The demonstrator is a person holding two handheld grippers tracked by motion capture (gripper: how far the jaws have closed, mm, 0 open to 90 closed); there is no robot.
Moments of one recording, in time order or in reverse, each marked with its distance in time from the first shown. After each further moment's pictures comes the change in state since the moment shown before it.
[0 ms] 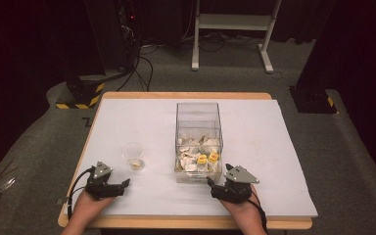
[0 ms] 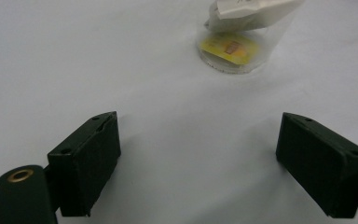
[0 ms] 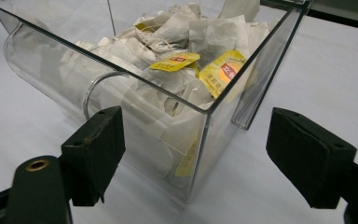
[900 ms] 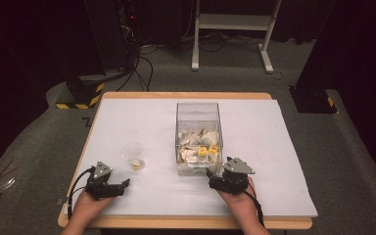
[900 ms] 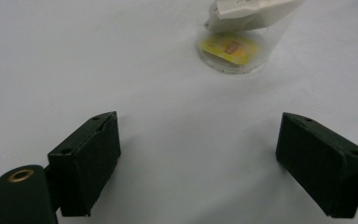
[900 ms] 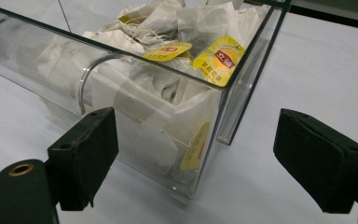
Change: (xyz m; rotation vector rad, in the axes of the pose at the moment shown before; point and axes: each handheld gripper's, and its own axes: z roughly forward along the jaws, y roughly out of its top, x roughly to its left) left arm 0.000 0.000 0.000 0.000 0.003 0.004; right arm -0.011 0.006 0.026 0.005 -0.060 0.033
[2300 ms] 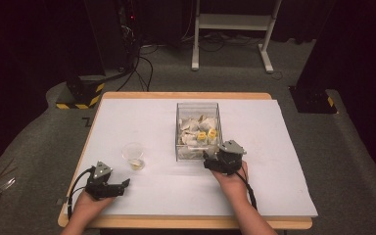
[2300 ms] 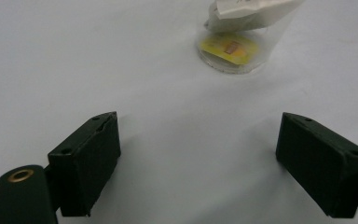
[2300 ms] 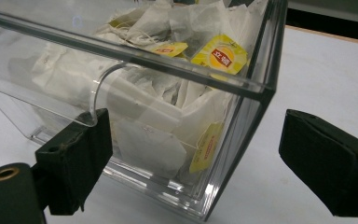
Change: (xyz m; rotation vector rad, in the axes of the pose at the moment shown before) left arm 0.000 0.000 0.000 -0.001 -0.002 -0.002; right arm -0.015 0.029 0.049 -0.002 -0.083 0.054
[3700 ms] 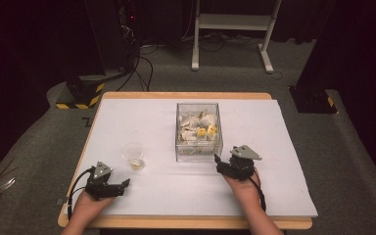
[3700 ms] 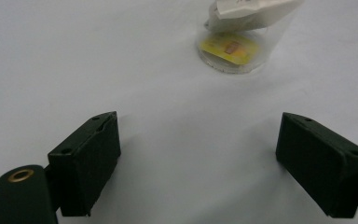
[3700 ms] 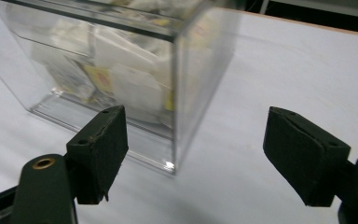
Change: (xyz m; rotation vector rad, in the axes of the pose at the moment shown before) left arm 0.000 0.000 0.000 -0.001 0.002 0.000; right arm -0.025 -0.014 -0.029 0.006 0.019 0.013
